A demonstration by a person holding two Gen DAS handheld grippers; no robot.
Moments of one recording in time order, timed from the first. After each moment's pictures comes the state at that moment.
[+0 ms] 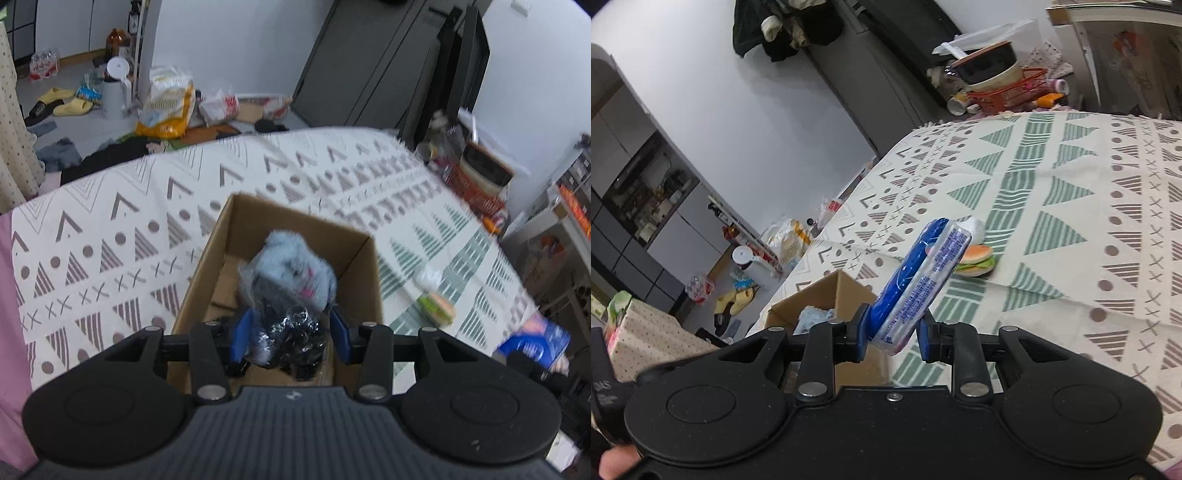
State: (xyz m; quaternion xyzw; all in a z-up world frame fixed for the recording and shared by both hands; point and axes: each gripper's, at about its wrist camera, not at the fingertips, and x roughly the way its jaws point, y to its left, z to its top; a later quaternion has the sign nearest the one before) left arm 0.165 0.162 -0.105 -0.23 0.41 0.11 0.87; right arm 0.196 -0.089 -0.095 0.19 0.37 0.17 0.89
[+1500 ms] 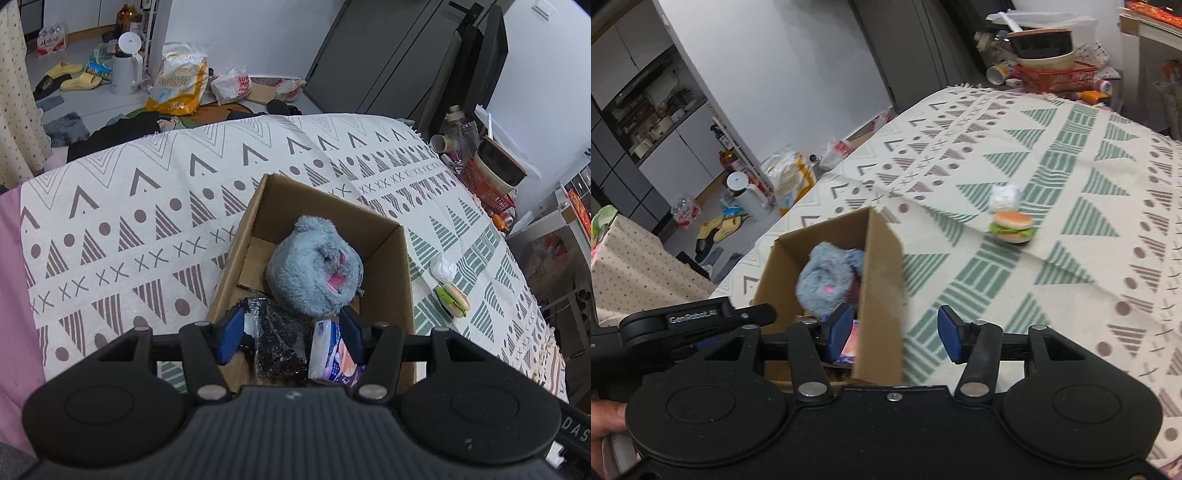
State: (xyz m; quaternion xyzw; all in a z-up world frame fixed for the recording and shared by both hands) left arm 0.155 0.188 -0.113 -0.26 0.43 0.12 0.86; right arm 0.189 -0.032 -0.091 0.08 0.43 0.19 0.88
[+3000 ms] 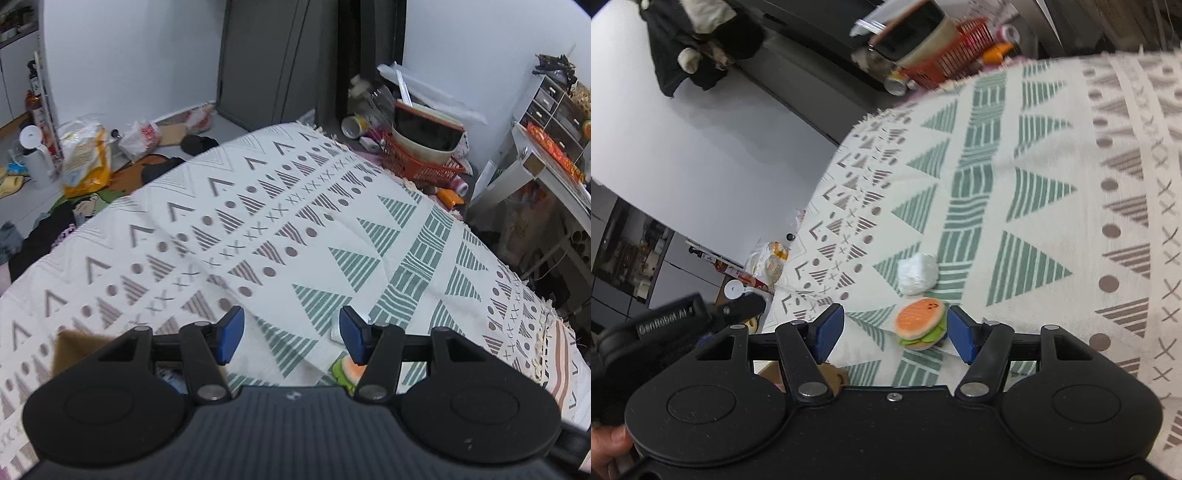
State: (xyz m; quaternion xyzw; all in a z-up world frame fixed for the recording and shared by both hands) left arm 0.338 0.055 -0.075 -0.12 0.44 0.04 0.89; right arm 0.320 -0.161 -0.137 0.31 0.43 0.14 0.84
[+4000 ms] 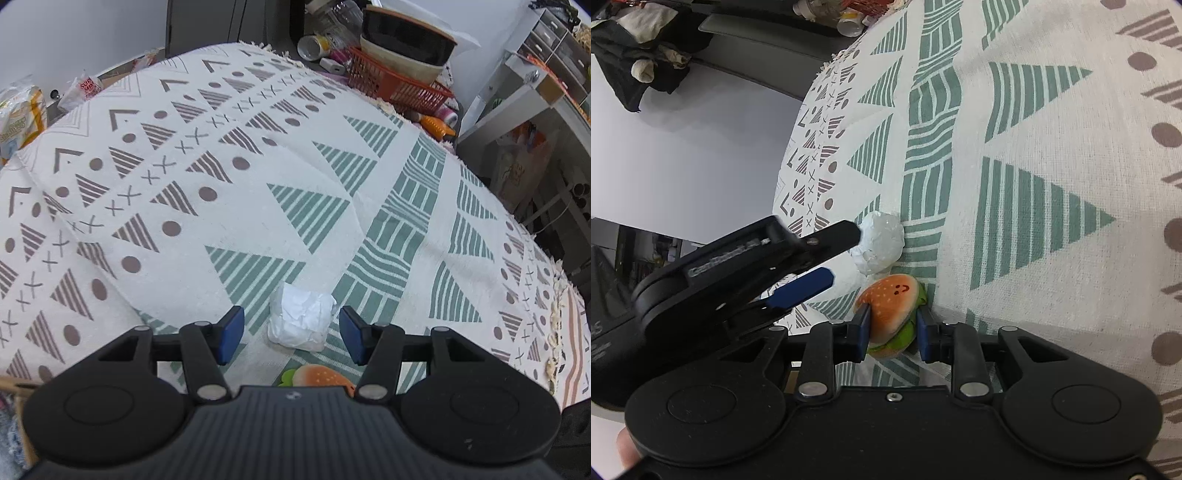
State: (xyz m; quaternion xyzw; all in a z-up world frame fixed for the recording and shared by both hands) left arm 0.415 0.001 -0.183 -0.12 0.51 -0.03 0.85; right arm 0.362 -0.163 -0.224 0.38 0.50 0.16 0.76
